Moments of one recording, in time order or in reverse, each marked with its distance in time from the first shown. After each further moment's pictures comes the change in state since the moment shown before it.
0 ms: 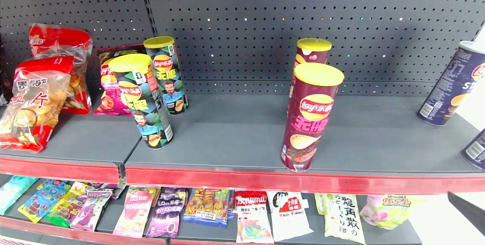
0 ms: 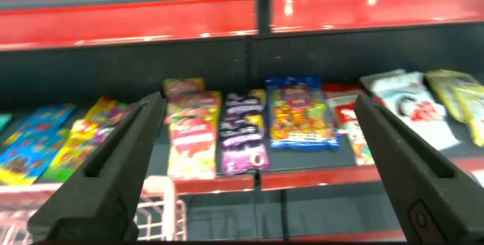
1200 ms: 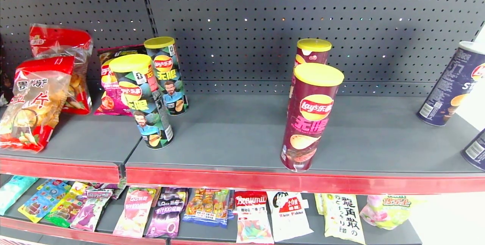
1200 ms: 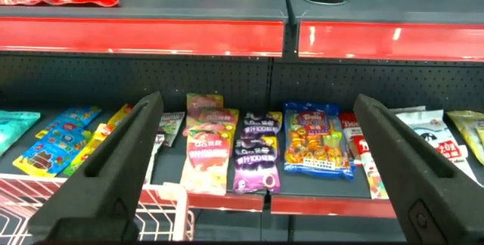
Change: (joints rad) left arm 0.080 -0.093 0.001 0.000 -0.011 -0.030; right arm -0.237 -0.648 0.358 0.023 0.189 0.166
